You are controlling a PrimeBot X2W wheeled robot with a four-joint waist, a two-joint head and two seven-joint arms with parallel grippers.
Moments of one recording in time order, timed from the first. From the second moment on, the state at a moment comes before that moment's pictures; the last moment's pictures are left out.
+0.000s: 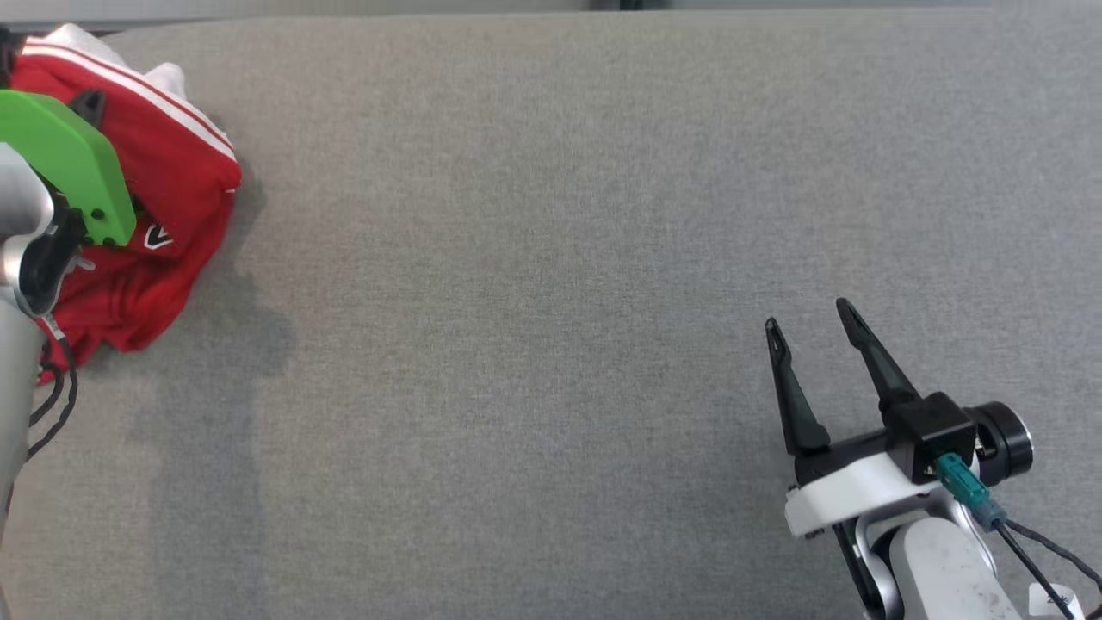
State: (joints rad) left arm -1.00 0.48 -0.44 0.80 -0.60 -0.13 0.30; right arm -0.13 -0.05 0.09 0.12 -0.03 0.13 -0.26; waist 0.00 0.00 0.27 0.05
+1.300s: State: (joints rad) left arm -0.80 0.24 -0.81 0.83 -0.96 -0.07 0.05; right arm -0.05 -0.05 0.04 0.14 0.04 0.13 -0.26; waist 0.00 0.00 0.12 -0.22
